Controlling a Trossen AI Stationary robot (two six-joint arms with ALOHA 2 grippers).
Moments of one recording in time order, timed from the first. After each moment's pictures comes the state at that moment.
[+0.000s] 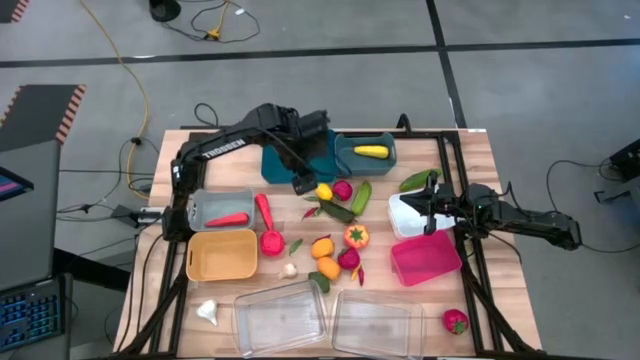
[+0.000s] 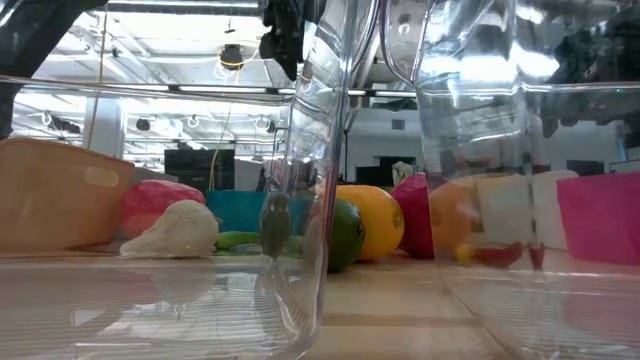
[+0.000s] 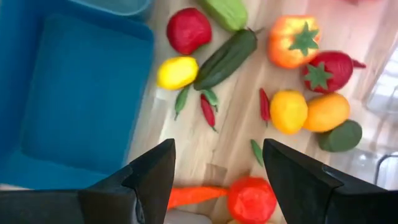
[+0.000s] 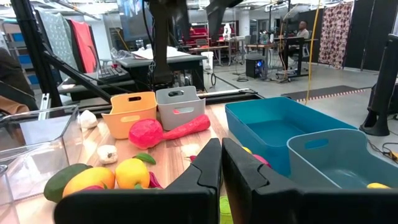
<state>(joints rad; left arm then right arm) 0.27 2.01 2.31 -1.57 0.08 -0.07 -0.18 0.00 0.01 0.03 0.00 0.06</state>
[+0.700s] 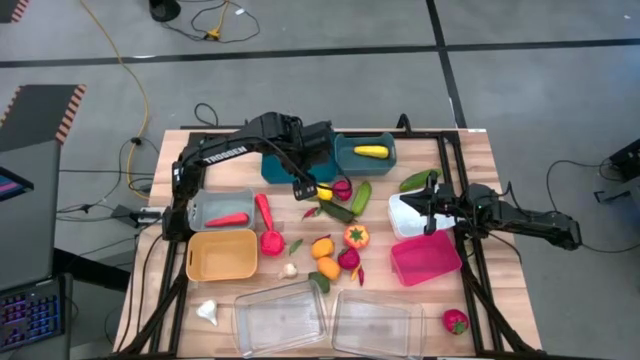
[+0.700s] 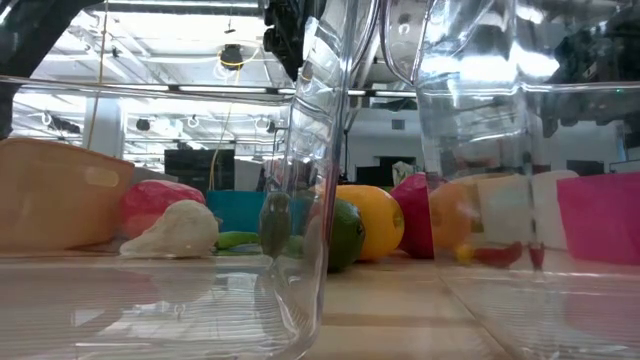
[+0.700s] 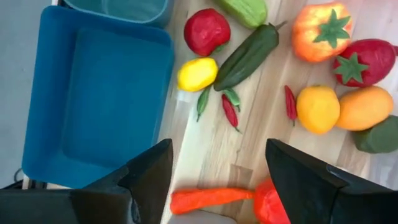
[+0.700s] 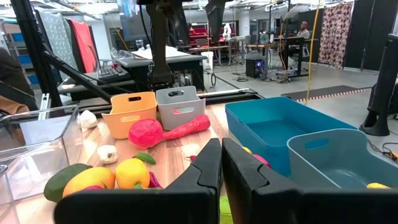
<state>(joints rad) 0.22 2.01 2.30 -1.57 -0.07 -0.05 -0.18 0.00 0.01 0.03 0.00 0.06</state>
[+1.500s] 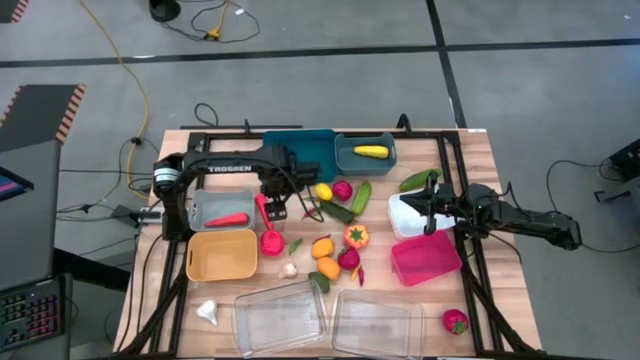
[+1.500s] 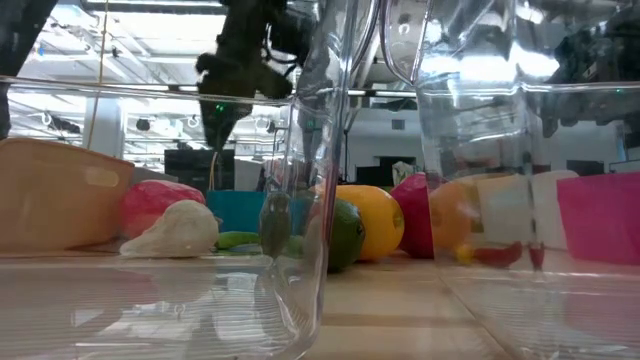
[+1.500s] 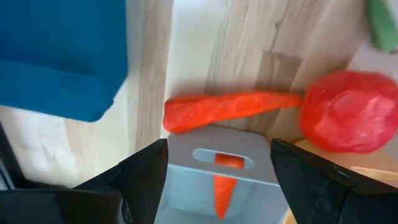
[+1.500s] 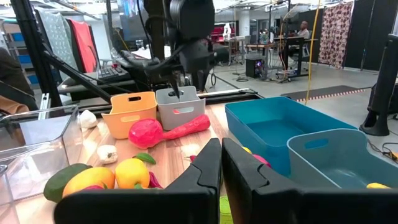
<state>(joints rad) 0.21 1.87 1.61 -1.47 -0.10 -0.01 -0.18 0.00 0.01 0.03 0.00 0.06</state>
